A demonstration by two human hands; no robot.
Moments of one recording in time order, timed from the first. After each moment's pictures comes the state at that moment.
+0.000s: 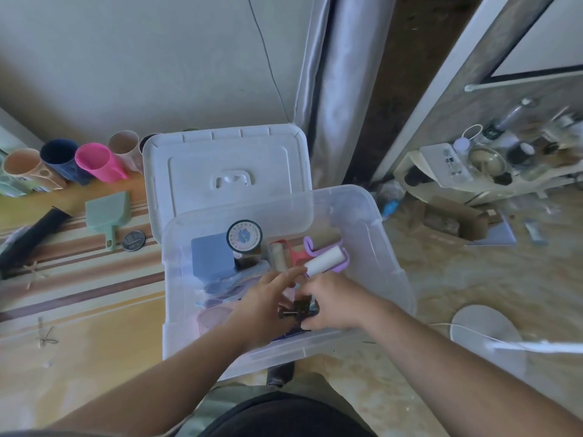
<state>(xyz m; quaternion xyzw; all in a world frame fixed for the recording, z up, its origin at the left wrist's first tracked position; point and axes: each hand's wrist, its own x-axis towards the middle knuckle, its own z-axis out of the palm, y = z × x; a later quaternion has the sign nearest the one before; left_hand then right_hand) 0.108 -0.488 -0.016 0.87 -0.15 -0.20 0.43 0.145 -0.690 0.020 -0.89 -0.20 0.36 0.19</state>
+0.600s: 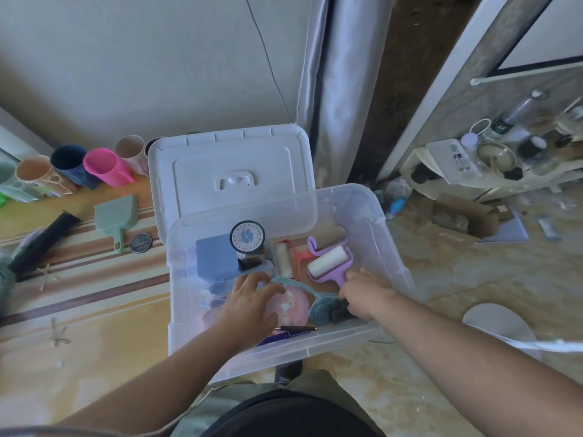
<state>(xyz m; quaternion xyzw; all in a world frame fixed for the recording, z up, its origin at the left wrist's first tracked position) 0.101 -0.464 -0.032 0.95 -0.11 -0.19 0.21 0.159 -0.738 -0.041 -0.90 -0.17 0.40 -0.09</state>
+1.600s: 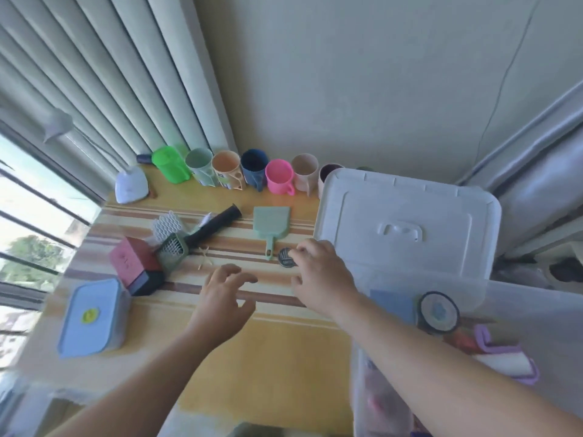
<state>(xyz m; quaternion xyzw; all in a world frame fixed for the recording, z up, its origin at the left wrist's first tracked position) 0.087 -0.123 -0.004 0.94 0.20 -0.05 0.26 0.220 -0.312 0.016 -0.91 -0.35 0.14 0.15</state>
